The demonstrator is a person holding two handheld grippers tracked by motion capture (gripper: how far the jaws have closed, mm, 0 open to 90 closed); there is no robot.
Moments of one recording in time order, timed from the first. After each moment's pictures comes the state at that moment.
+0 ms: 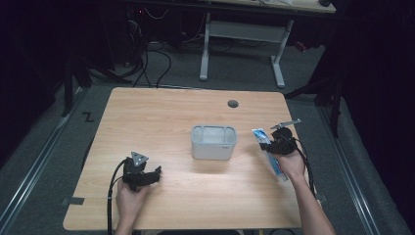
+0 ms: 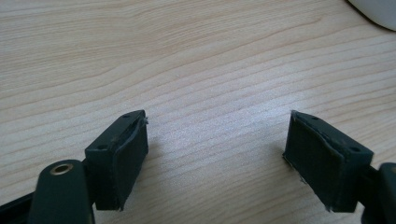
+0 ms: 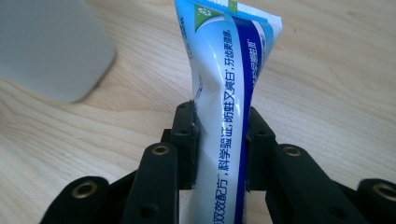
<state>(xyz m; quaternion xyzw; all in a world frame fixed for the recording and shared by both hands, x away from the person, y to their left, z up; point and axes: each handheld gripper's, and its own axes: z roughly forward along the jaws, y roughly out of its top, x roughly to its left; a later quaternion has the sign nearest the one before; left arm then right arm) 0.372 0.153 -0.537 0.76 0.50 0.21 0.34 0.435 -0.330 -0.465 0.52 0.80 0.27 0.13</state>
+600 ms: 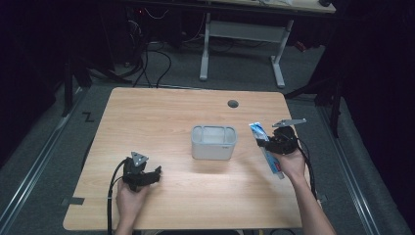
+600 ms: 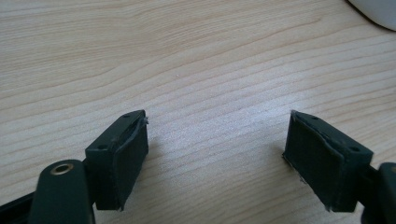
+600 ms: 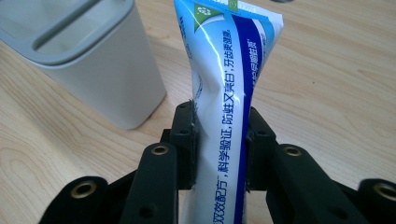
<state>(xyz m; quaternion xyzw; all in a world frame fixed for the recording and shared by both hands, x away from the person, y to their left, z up) 0.372 0.153 -0.537 0.76 0.50 0.22 0.34 0.417 -0.318 -0.436 0.48 0.80 0.34 0.15</state>
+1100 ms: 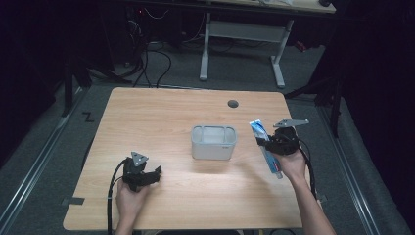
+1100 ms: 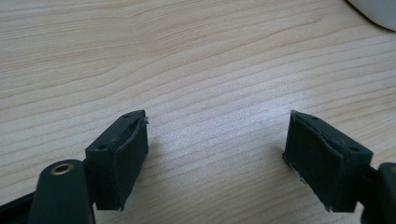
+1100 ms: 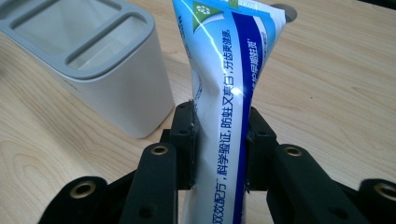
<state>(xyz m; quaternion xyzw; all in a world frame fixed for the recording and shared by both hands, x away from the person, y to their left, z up) 0.372 0.153 -0.537 0.76 0.50 0.22 0.34 0.408 -0.314 -0.425 0.46 0.79 0.36 0.17</state>
